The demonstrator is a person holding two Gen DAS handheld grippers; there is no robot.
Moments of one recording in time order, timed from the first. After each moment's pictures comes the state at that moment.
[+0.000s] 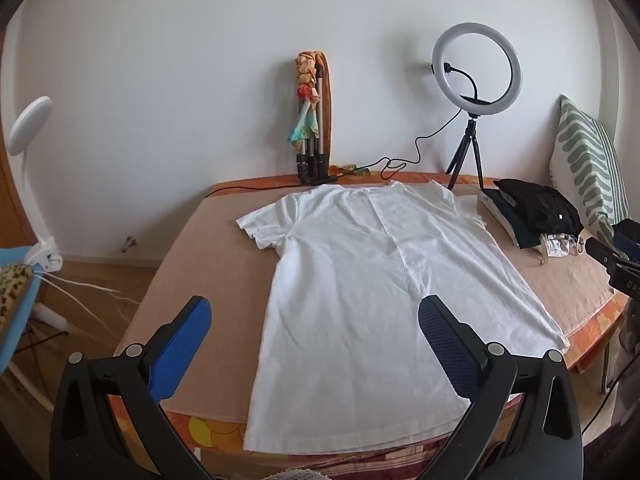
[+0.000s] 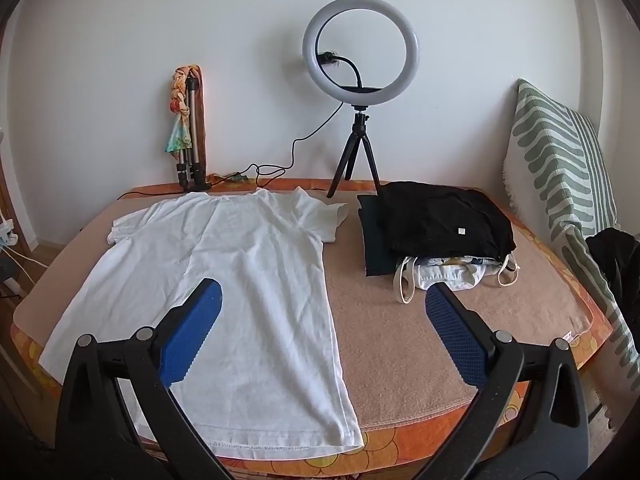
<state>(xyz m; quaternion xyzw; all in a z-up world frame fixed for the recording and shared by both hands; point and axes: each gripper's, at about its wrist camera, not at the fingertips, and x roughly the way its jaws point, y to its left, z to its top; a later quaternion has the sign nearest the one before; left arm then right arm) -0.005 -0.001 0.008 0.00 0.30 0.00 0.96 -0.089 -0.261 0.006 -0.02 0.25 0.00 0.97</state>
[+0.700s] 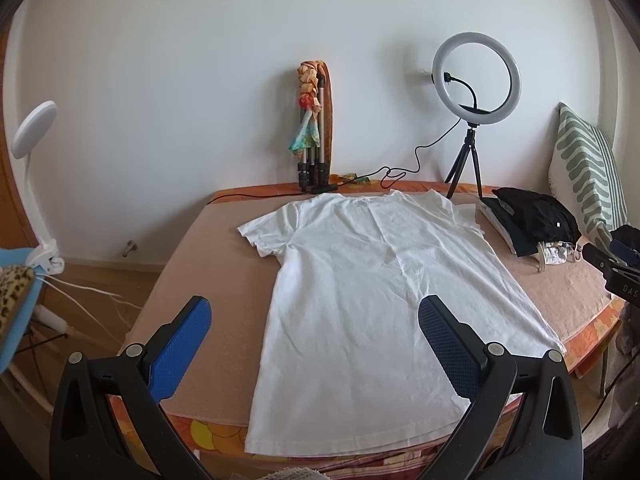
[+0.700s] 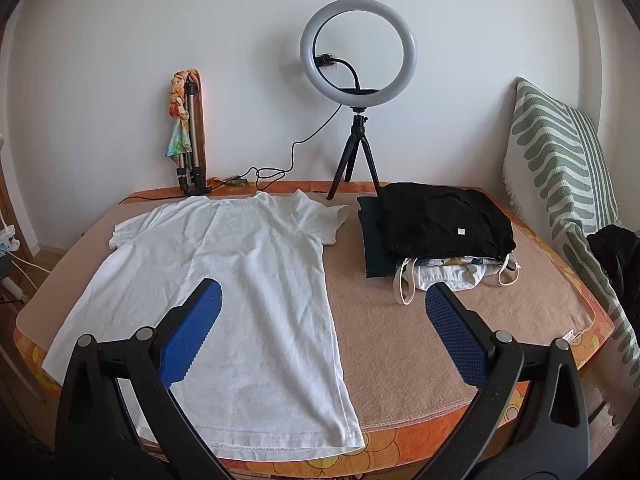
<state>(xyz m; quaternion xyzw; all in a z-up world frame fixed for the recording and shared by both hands) -0.011 0.000 0.016 0.00 0.28 0.00 0.96 -0.090 -0.261 0.010 -0.02 0.25 0.00 0.97</state>
